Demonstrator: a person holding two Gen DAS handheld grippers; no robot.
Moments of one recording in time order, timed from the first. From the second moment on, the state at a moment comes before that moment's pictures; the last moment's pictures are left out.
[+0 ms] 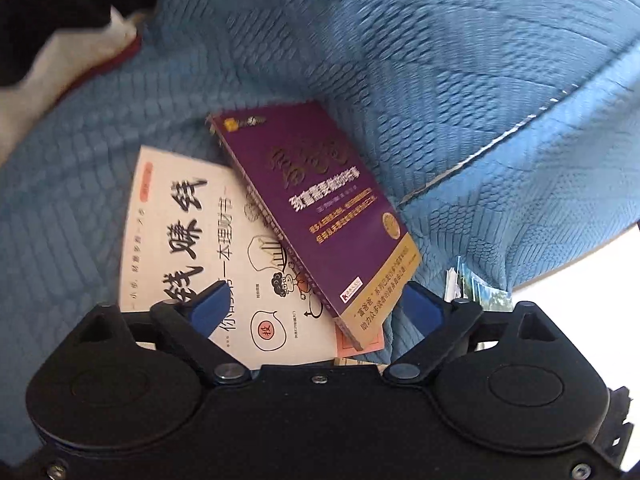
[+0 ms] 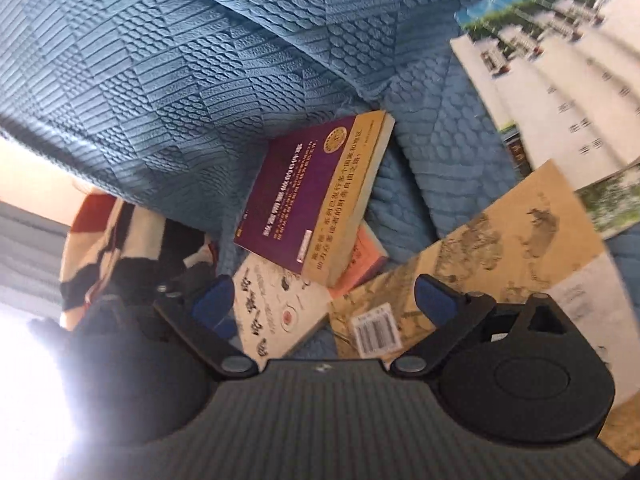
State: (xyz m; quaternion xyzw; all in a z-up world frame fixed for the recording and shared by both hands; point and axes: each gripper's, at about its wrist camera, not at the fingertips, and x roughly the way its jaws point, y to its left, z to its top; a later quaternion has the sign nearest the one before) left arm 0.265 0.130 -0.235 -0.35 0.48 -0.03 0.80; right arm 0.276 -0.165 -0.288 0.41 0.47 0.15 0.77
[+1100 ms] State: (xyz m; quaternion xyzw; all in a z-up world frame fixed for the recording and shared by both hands) left arm 0.296 0.157 -0.291 -0.51 0.50 -0.05 0.70; right arm 0.332 -0.161 -0.323 0.49 0.43 0.15 0.75
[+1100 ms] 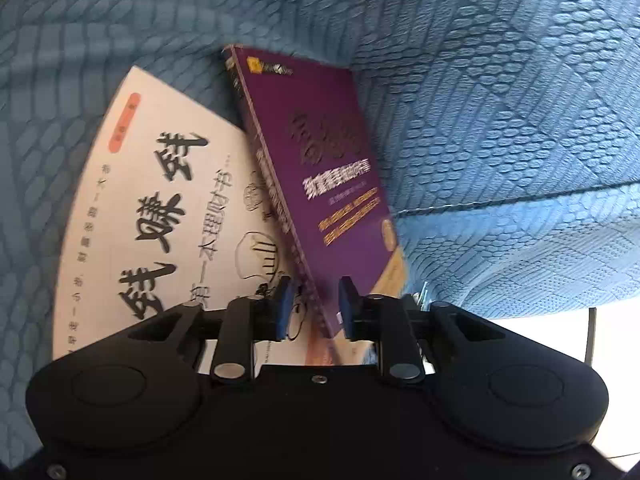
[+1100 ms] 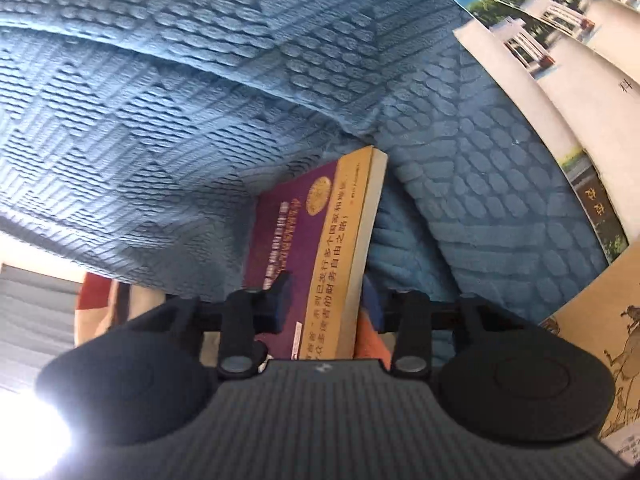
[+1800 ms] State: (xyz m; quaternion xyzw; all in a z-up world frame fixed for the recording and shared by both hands) left arm 0.294 0.167 -0.293 -0.60 0.43 -0.08 0.67; right arm 0.309 -0.133 -0.282 0.49 0.41 0.22 0.73
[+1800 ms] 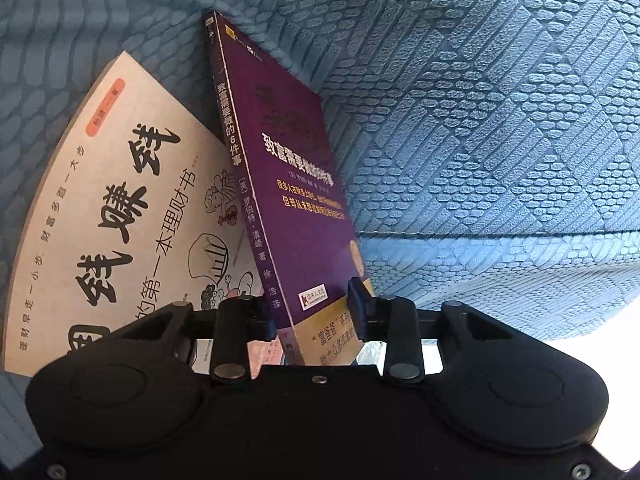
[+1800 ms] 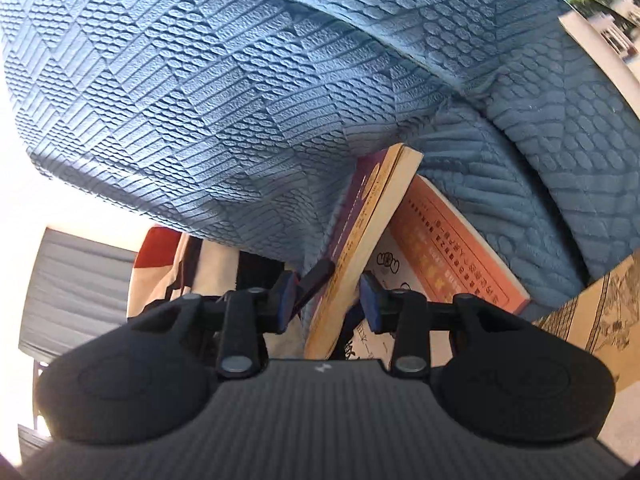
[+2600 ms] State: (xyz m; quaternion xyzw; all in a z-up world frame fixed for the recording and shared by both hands) left arm 0.289 0.211 -0.285 -0.63 0.39 -0.04 0.67; right arm 0.350 -0.107 -0.331 0.59 0.43 0.21 0.66
